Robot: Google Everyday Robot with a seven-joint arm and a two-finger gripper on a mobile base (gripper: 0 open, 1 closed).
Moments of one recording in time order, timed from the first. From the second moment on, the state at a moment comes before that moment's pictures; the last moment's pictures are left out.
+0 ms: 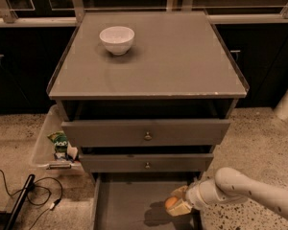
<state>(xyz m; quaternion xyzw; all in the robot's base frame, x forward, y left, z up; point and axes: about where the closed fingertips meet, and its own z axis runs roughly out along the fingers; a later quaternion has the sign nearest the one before) 0.446 -0.149 0.362 -0.48 0.79 0.29 0.23</state>
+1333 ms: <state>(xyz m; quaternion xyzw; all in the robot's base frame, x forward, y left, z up) 0.496 -0.111 0.270 -0.46 0.77 0.30 0.34</state>
